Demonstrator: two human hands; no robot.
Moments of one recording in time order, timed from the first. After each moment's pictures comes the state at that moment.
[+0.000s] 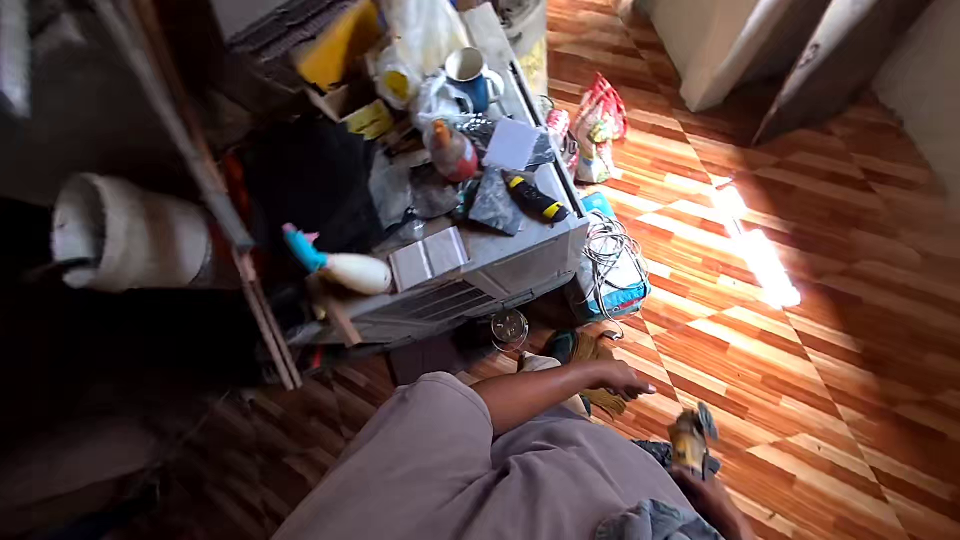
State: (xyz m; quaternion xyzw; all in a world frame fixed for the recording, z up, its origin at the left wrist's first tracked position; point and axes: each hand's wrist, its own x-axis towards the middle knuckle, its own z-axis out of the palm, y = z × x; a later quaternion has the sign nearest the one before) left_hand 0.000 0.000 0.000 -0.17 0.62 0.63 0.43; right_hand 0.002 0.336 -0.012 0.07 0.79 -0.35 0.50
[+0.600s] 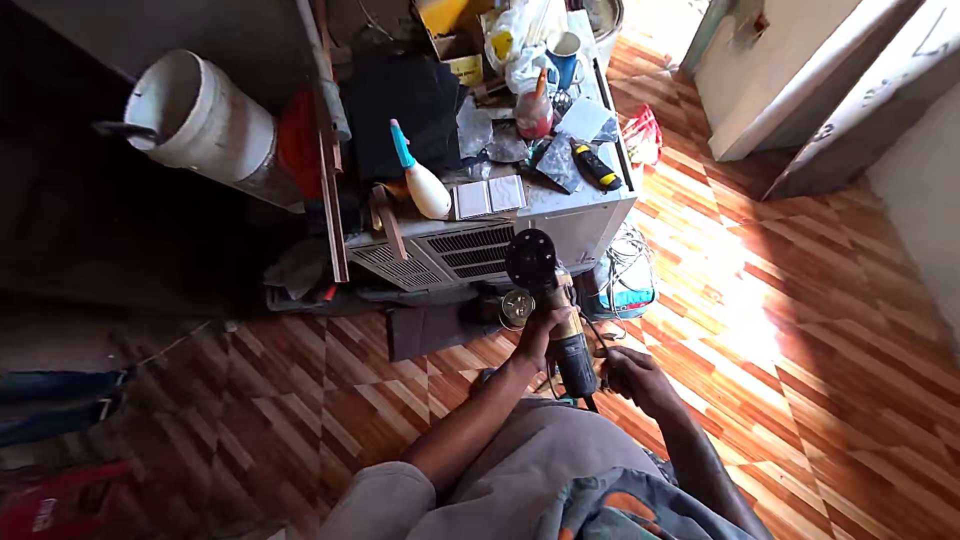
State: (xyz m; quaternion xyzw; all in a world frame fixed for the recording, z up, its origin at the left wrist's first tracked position) left_hand 0.216 -0.009 0.104 -0.35 0.33 0.84 -0.26; right_hand 0.055 0.155 0.101 -0.30 0.56 -0.50 0.59
